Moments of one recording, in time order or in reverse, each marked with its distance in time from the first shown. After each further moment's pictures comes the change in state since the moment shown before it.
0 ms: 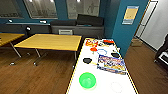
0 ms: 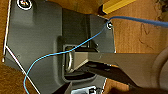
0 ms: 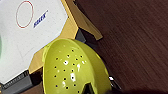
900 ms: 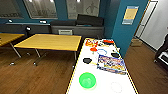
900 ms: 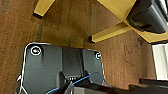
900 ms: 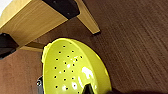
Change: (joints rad) left arm -0.136 -0.493 0.577 -0.009 -0.045 -0.007; right arm -0.344 0.374 -0.484 -0.266 0.408 0.000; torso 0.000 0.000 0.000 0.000
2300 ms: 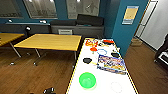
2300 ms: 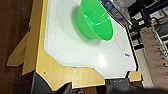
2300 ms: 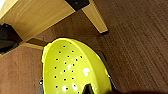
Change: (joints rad) left arm -0.733 -0.101 0.241 -0.289 0.487 -0.080; right arm 0.004 0.127 -0.118 -0.044 0.038 0.000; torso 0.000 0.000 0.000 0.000
